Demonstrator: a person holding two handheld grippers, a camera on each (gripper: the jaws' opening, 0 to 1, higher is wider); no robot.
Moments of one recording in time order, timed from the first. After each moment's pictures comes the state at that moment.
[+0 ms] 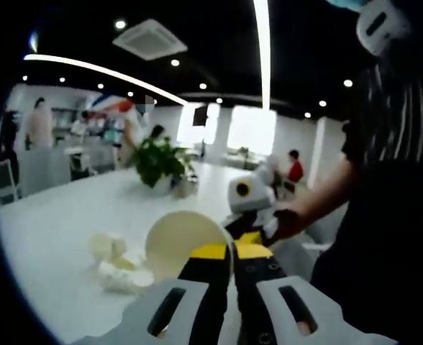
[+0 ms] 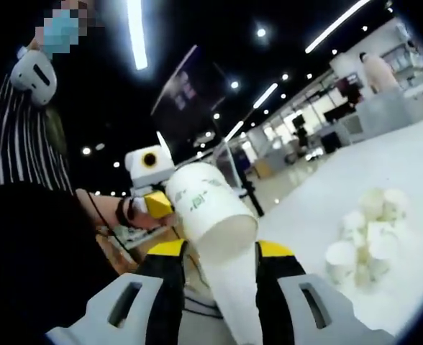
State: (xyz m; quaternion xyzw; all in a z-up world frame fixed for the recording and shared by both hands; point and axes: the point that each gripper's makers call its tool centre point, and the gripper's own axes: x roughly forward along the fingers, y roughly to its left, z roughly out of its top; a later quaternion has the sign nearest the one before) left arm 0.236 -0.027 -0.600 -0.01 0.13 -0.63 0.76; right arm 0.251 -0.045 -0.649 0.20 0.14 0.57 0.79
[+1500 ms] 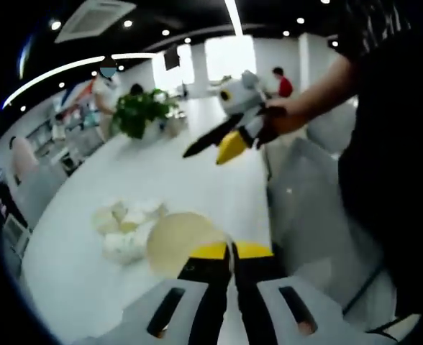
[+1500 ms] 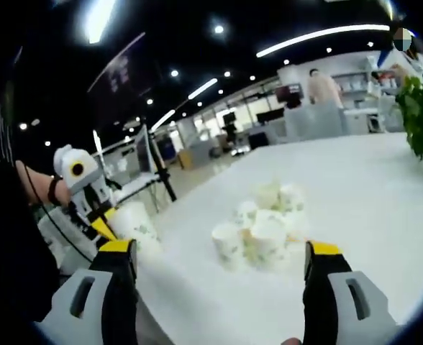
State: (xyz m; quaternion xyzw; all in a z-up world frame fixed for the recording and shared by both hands) left arm 0.233 -0.020 -0.702 0.24 0.21 -0.63 0.71; right arm 0.309 -0.148 -0.706 0.10 0.18 0.37 0.90
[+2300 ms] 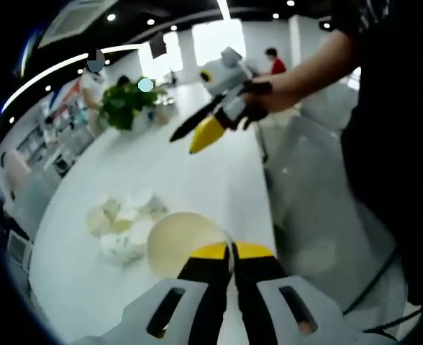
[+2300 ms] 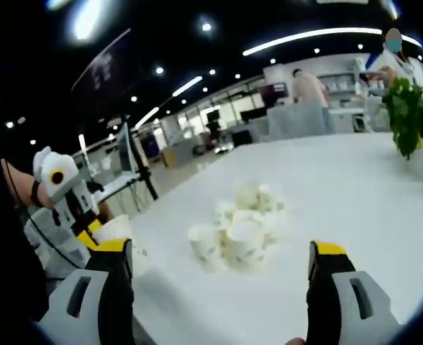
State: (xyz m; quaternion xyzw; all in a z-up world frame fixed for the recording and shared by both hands) left arm 0.235 -0.030 -0.726 0.30 0.22 -0.63 0.67; right arm 0.329 -0.164 -0.718 0.09 0.20 0.33 0.92
